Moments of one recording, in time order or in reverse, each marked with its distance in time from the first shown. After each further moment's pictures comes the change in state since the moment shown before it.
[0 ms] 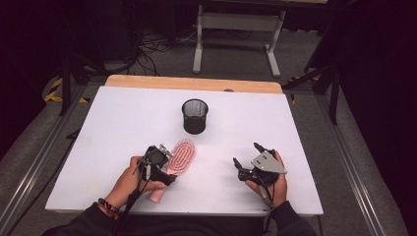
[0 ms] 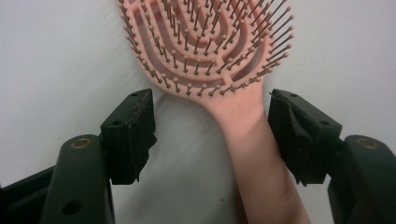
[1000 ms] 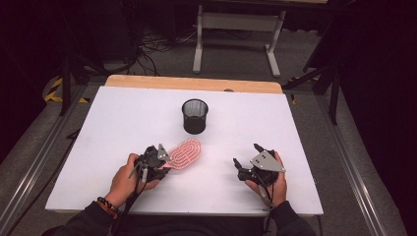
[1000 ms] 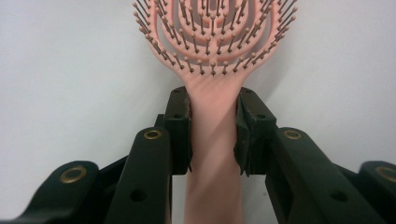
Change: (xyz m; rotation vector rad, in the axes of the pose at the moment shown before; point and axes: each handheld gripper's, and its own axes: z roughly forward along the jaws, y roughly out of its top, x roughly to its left) left arm 0.004 -0.015 -0.013 -0.154 0.147 0.168; right arm 0.001 -0.002 0.004 0.034 0.000 0.006
